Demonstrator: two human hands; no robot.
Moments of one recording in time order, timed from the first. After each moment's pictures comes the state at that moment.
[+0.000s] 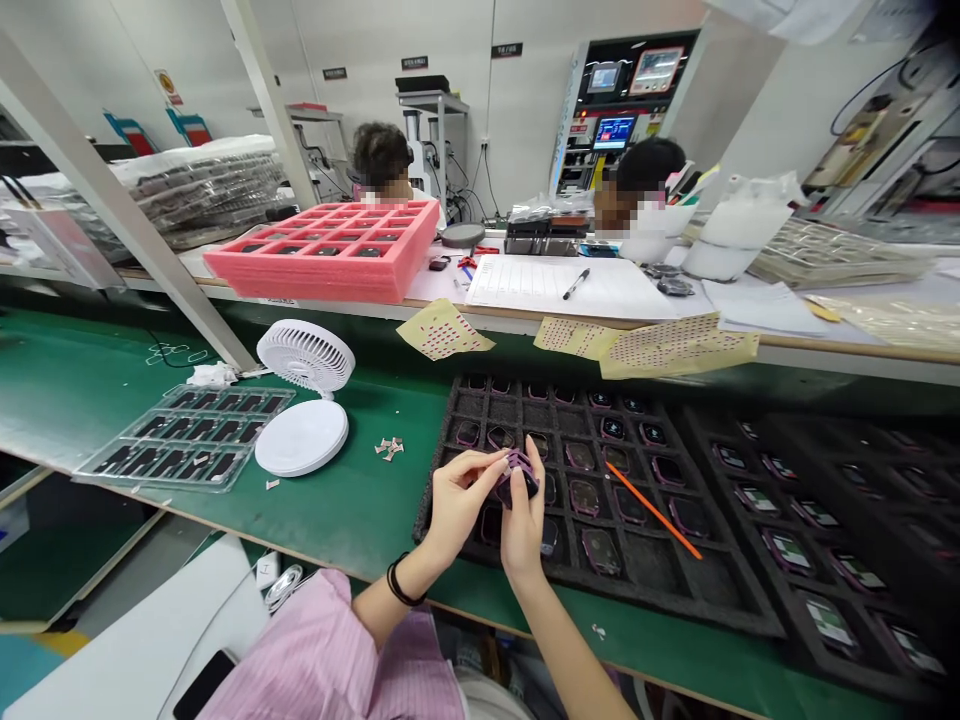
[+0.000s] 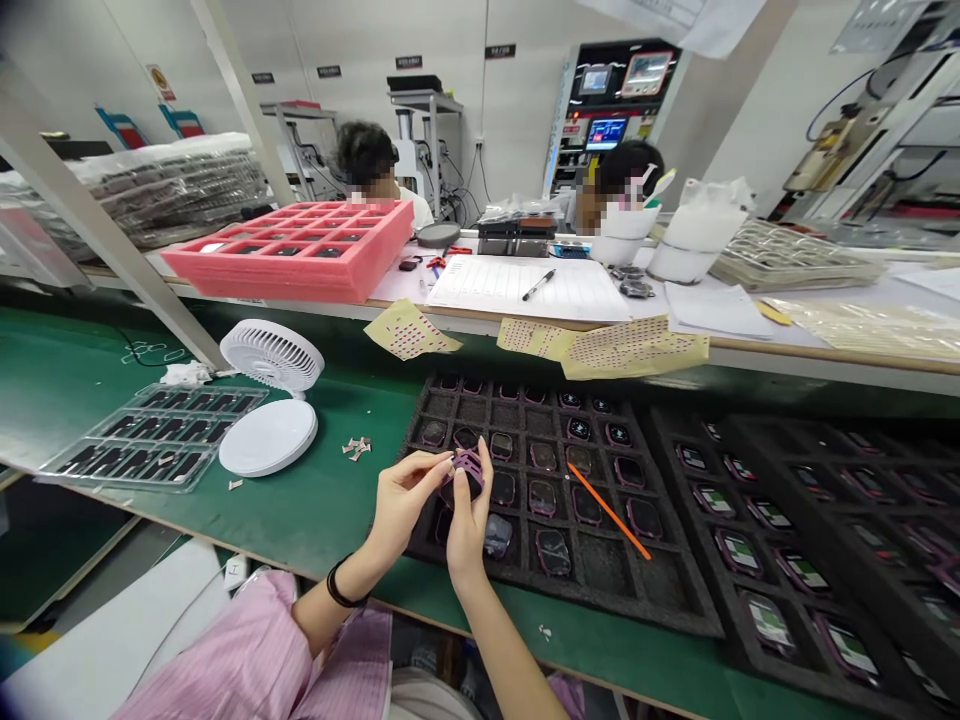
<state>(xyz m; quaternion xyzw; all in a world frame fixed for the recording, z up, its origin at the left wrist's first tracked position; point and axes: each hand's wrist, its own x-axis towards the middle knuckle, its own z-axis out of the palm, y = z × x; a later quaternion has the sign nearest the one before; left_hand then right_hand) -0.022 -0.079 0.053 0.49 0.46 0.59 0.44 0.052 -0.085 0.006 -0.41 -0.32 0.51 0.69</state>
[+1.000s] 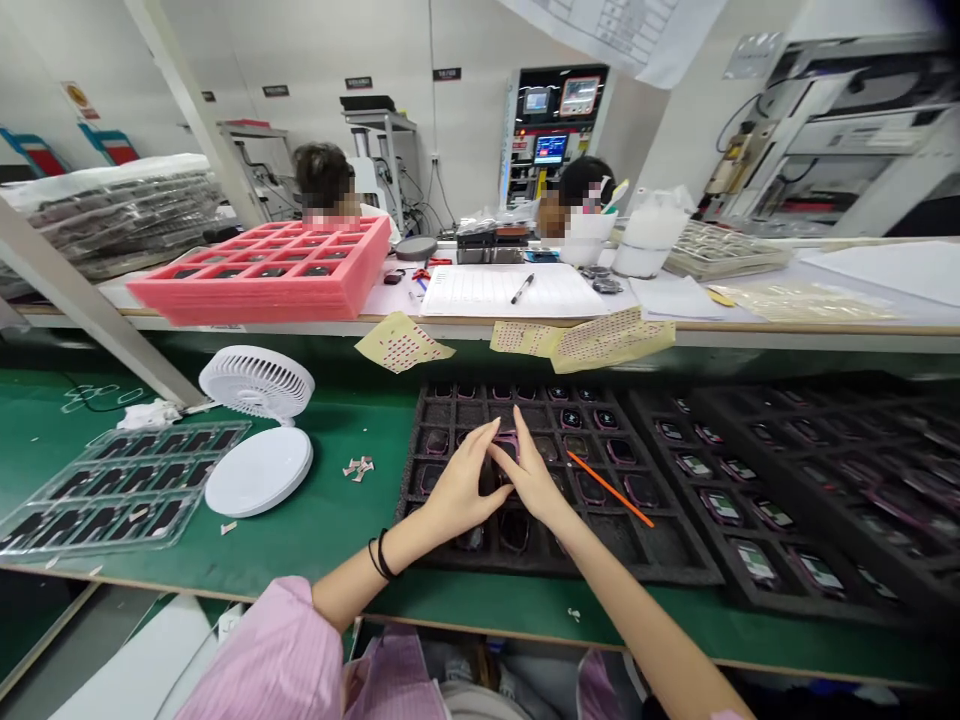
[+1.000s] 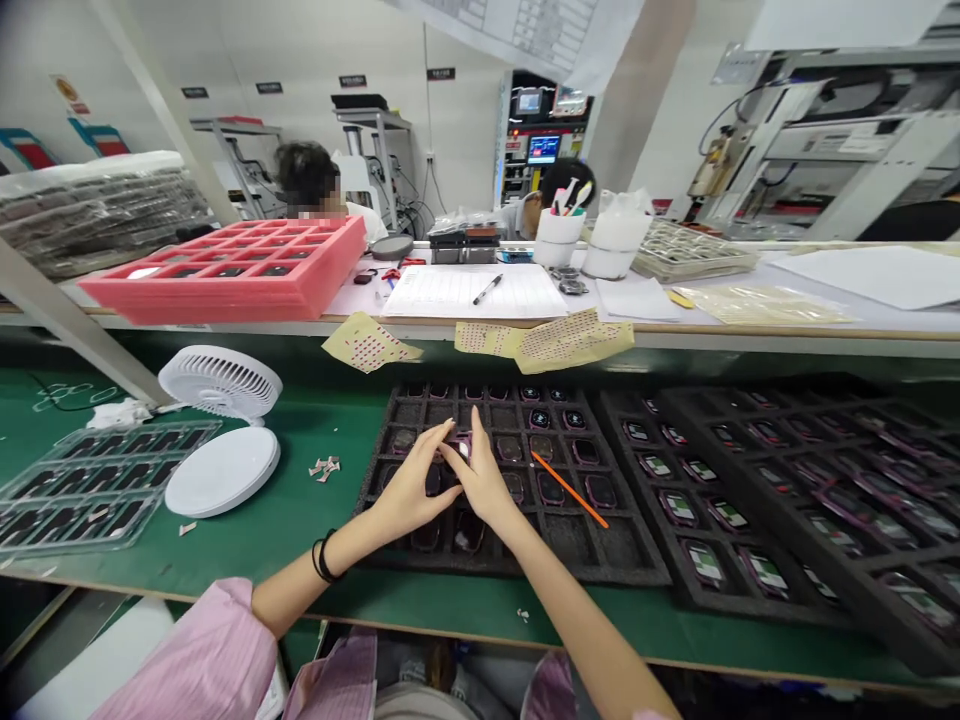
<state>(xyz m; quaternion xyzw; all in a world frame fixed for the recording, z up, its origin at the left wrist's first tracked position) -0.013 -0.041 0.041 0.81 0.35 0.40 0.25 0.131 -0.027 0.015 -0.49 -0.59 0.40 0.51</state>
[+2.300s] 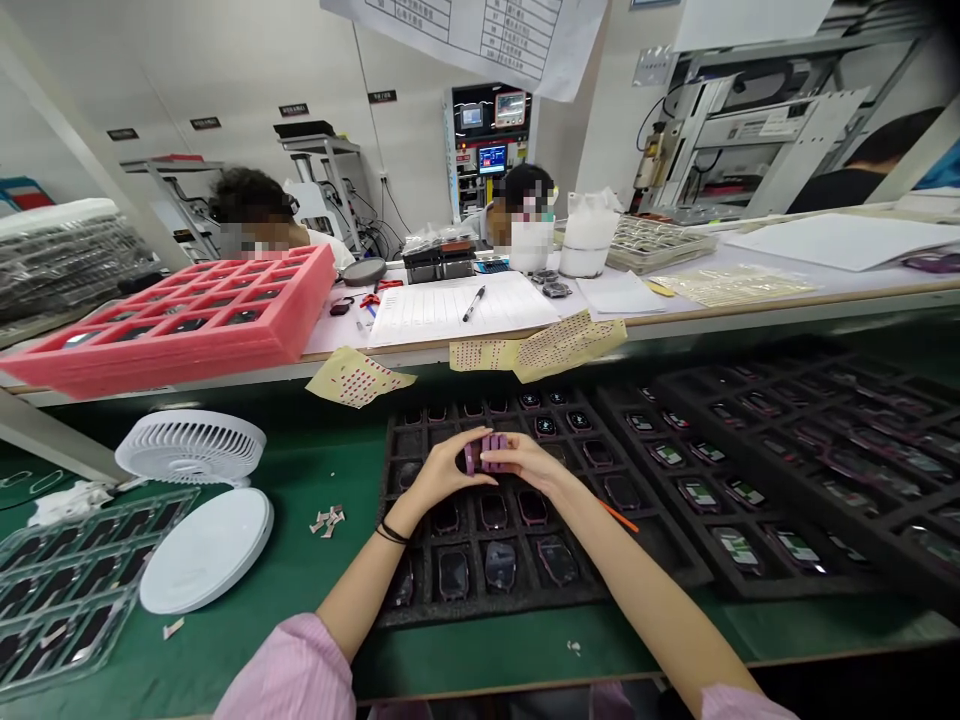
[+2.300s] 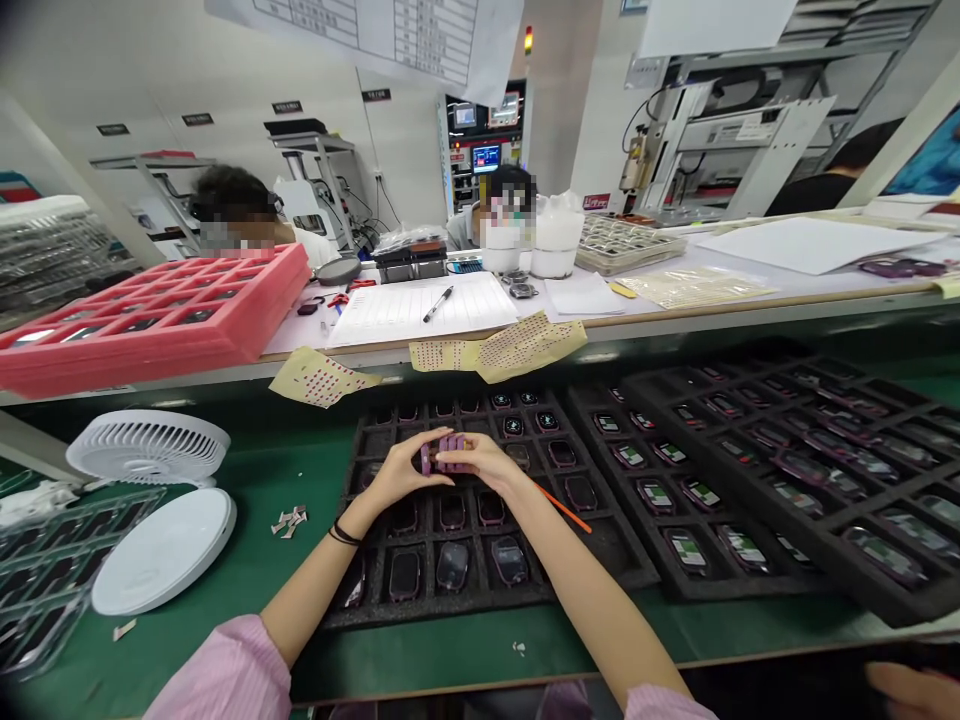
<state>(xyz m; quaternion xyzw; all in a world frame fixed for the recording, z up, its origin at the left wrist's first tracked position) 0.002 0.052 0.022 0.79 0.29 0.38 0.38 0.185 0.038 0.013 -0.38 -0.37 0.72 0.45</state>
